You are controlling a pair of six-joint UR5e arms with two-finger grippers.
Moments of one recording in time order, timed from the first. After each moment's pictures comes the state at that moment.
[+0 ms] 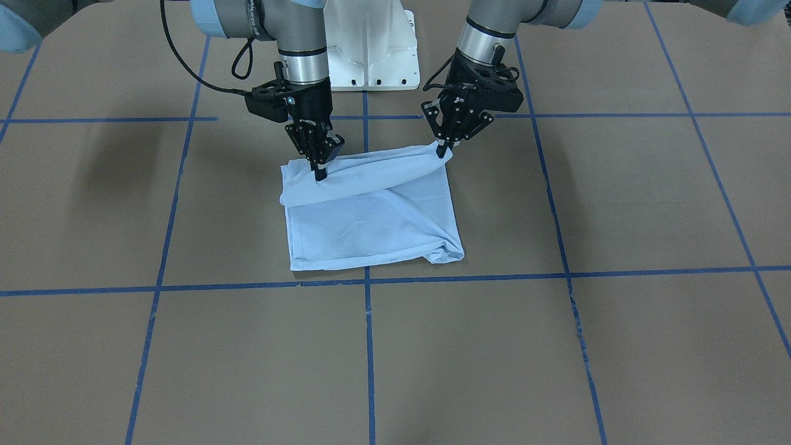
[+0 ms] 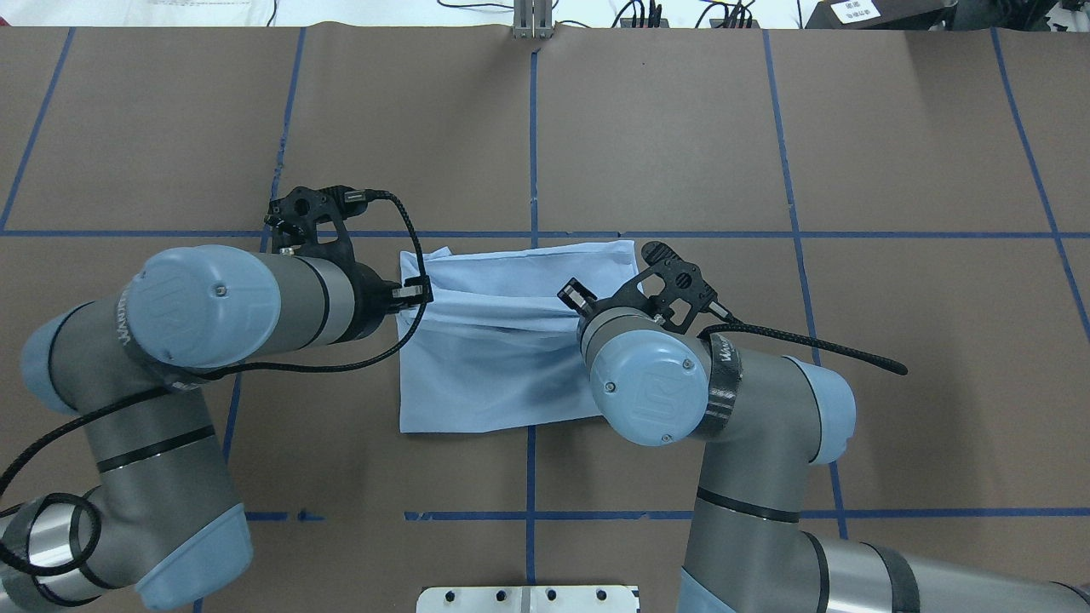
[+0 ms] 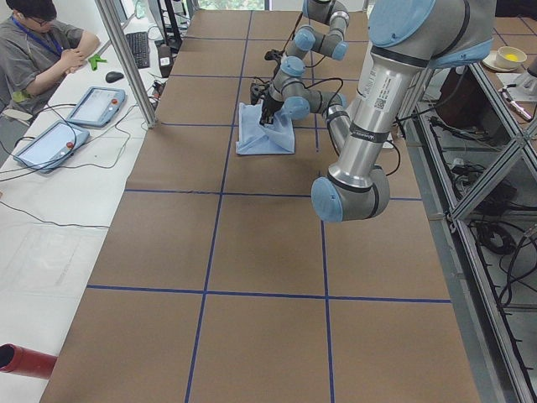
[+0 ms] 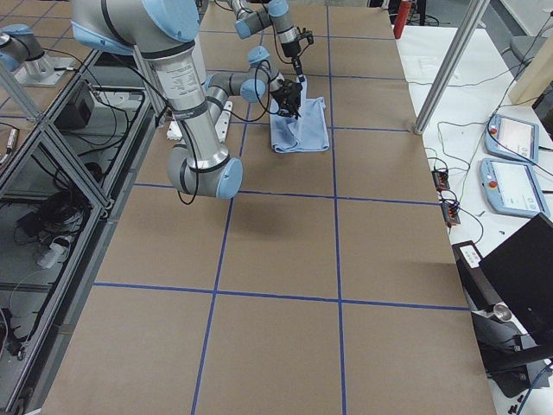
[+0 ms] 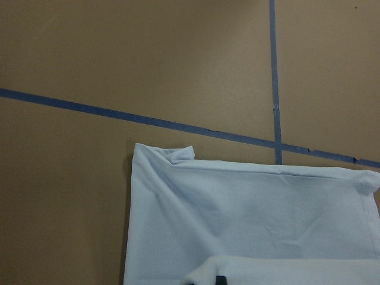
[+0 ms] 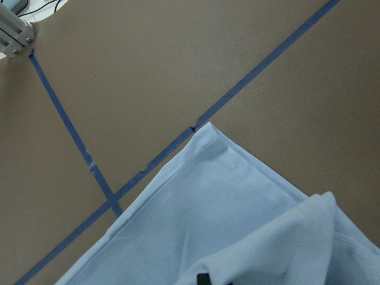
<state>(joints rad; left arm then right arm) -0.50 -2.06 -1.89 -1.80 -1.59 -1.41 0.34 -0.99 1.84 -1.55 1.29 2.05</state>
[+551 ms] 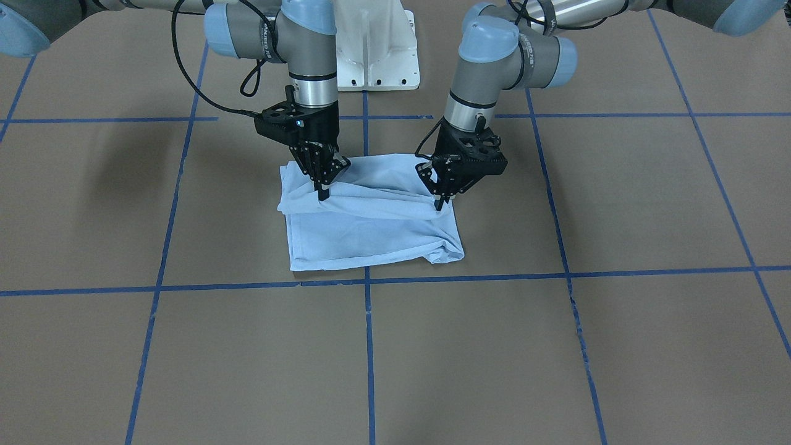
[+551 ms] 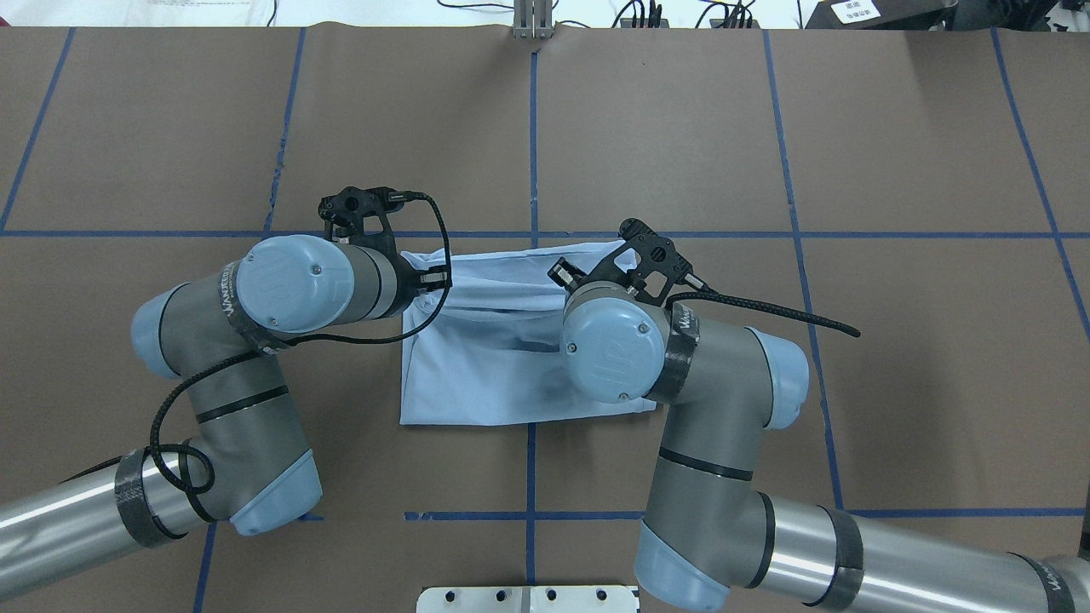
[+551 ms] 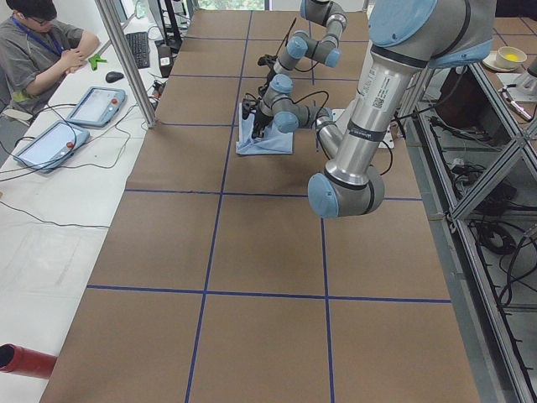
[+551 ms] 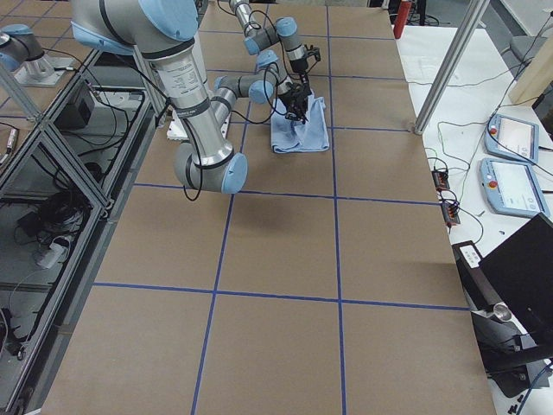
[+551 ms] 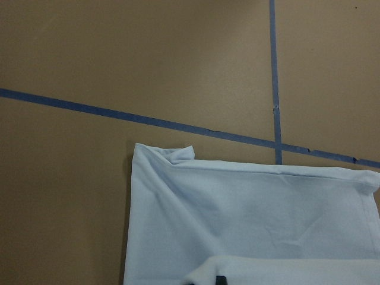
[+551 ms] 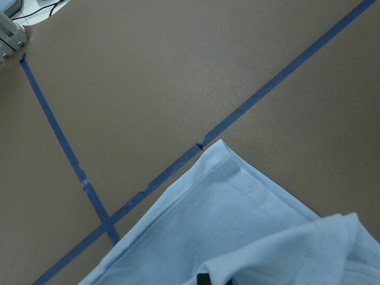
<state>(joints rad) -0.51 -2.08 -1.71 -1.93 -1.59 -1.38 0.38 -0.92 1.72 -1.54 1.29 2.02</state>
